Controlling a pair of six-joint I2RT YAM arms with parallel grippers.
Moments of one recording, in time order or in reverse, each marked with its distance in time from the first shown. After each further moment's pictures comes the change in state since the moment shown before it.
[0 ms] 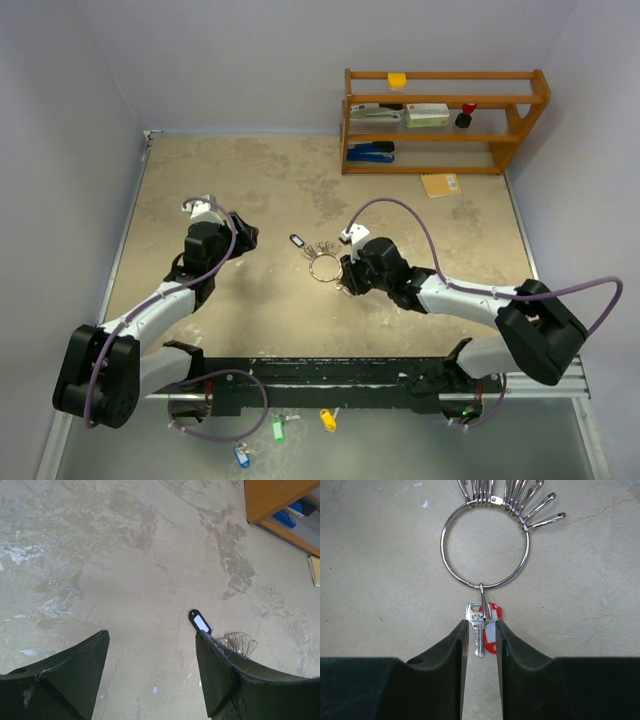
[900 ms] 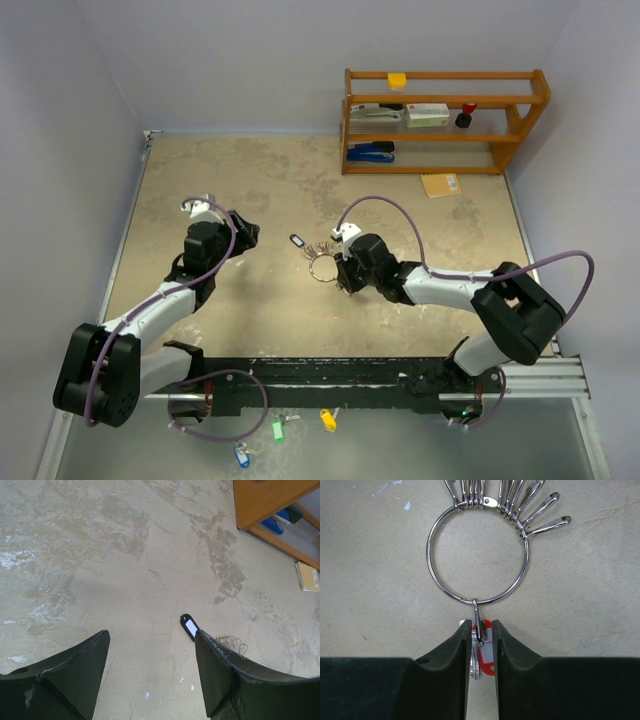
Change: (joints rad) left arm 0.000 0.012 -0.006 0.046 0.011 -0.025; right arm 0.012 0.156 0.071 0.011 0.024 0.001
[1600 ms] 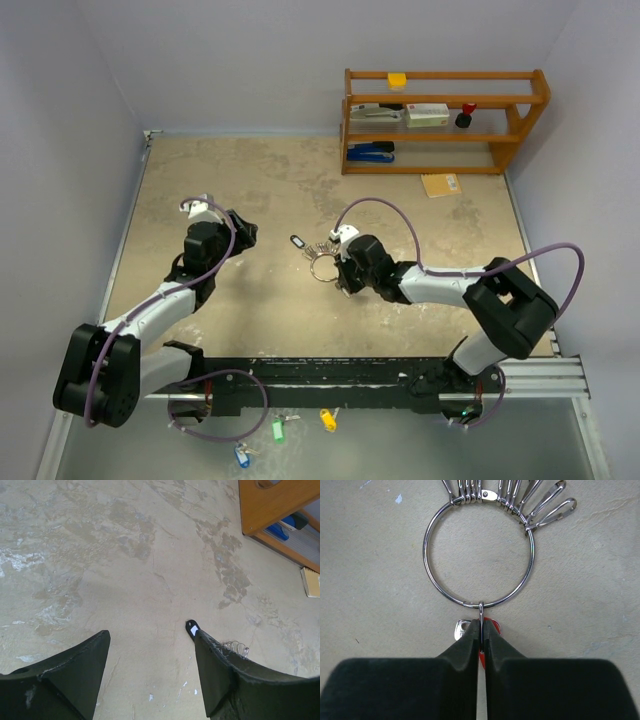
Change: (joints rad) left arm 0.000 -0.002 0.000 -0.003 -0.031 0.000; right arm 0.006 0.050 0.009 0.005 0.004 0.006
